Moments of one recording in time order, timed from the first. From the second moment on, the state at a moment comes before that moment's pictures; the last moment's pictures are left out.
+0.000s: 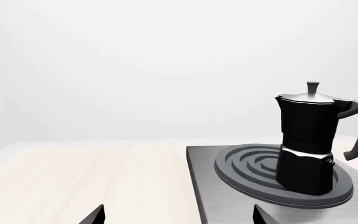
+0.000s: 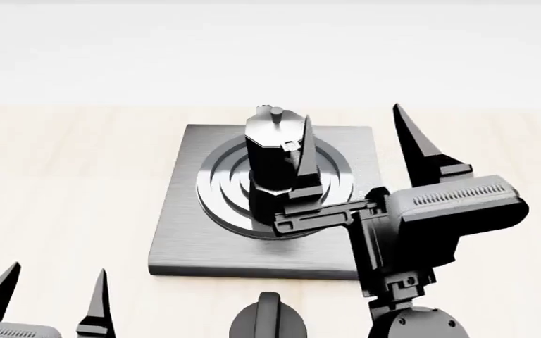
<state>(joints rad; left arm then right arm) -0.17 -0.41 0.43 0.01 -0.39 0.14 -0.34 0.54 0.08 -0.04 0.22 0.21 -0.22 -0.22</state>
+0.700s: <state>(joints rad) -0.16 -0.42 0.43 0.02 -0.40 0.15 -0.34 0.48 0.10 -0.06 0.09 0.15 -0.32 -0.07</state>
